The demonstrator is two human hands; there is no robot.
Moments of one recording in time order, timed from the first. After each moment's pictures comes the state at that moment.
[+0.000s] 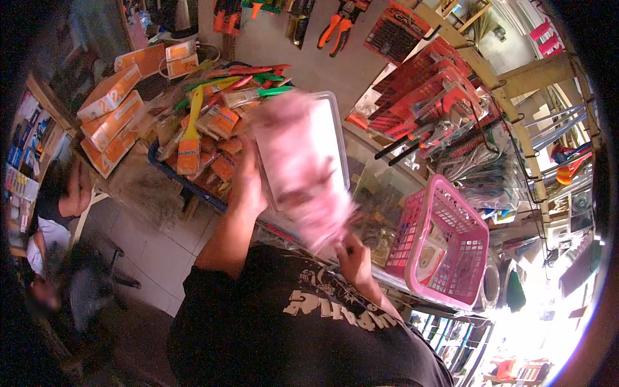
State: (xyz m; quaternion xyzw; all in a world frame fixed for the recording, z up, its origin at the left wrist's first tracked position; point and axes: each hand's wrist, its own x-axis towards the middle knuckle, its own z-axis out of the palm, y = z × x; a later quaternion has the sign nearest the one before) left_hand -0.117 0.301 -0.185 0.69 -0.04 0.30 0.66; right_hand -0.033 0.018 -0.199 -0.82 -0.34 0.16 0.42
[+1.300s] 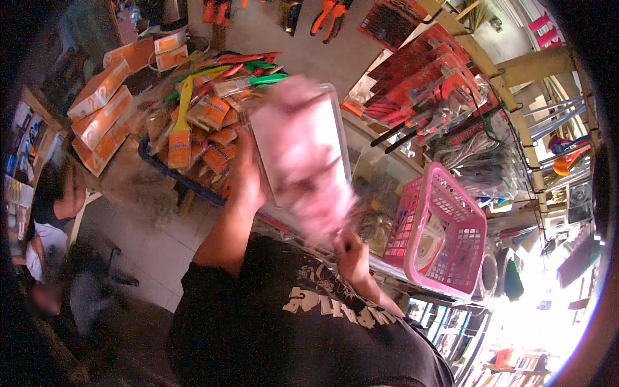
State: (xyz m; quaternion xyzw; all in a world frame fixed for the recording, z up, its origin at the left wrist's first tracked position) left_hand -0.098 0.248 -0.159 0.25 0.08 0.33 0.91; right_hand -0.046 0.012 -0.188 -0.85 -0.33 0.15 0.39
